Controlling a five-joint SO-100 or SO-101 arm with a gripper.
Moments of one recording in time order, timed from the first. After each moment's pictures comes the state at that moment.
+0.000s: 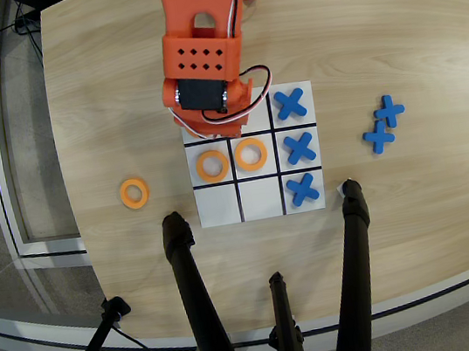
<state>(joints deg) 12.6 99.8 126.3 51.5 -88.8</state>
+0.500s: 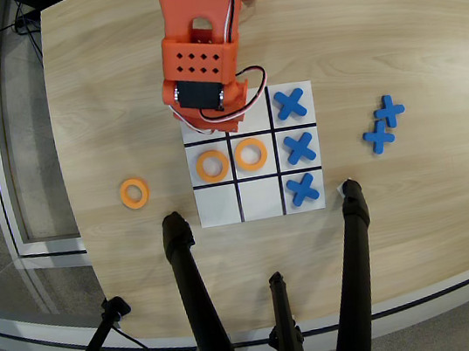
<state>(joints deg) 13.8 98.3 128.8 48.8 -89.3</state>
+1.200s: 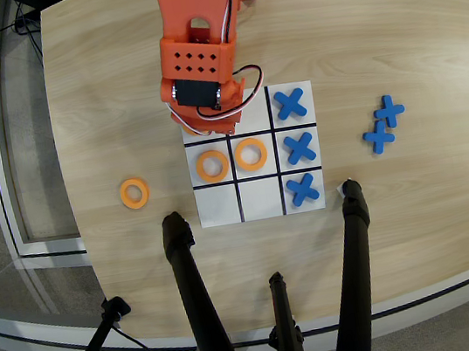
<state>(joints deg) 14.5 97.7 130.3 45.7 -89.7</state>
